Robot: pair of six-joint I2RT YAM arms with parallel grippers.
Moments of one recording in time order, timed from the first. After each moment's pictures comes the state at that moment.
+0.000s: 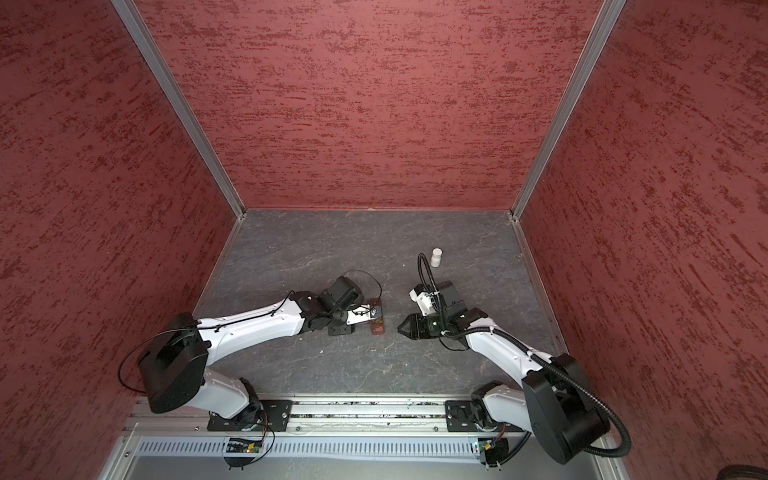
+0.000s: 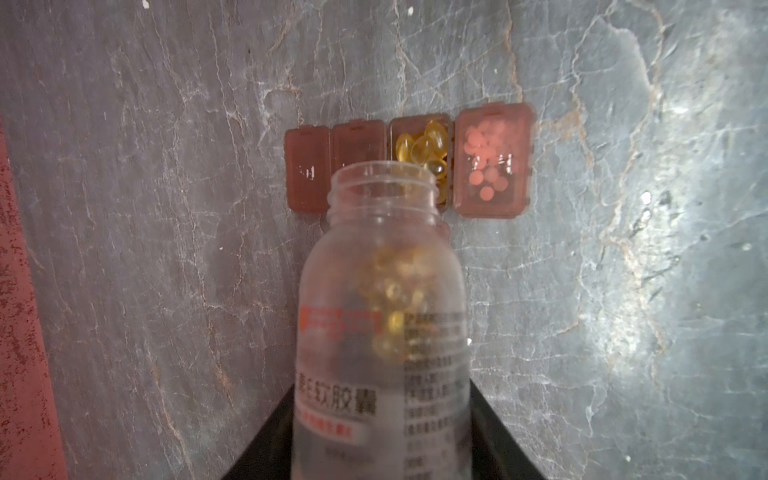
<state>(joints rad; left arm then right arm) -0.85 1.49 0.91 -0.50 -0.15 0.69 0.45 1.22 0.55 -0.31 -0.60 0.41</state>
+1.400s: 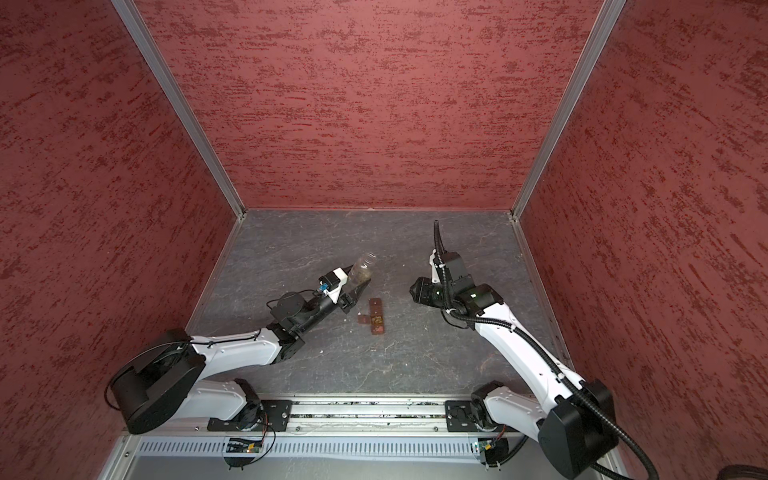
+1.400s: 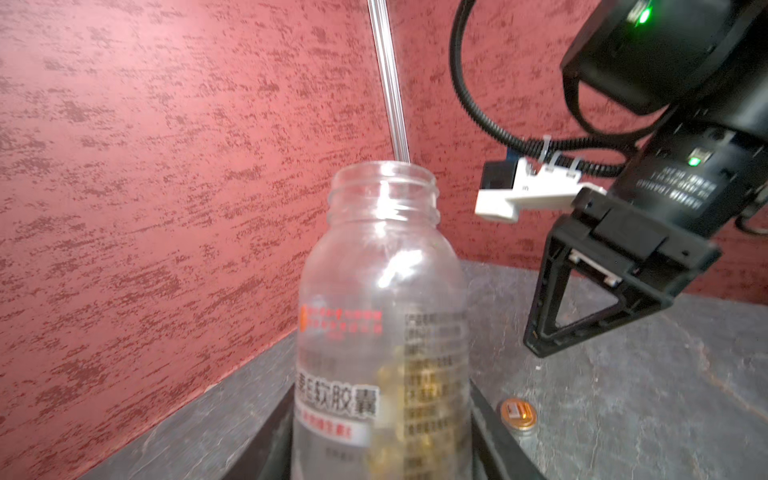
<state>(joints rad) -0.74 1.38 0.42 1.17 0.11 0.13 0.45 1.16 0.93 -0.64 -0.15 0.65</state>
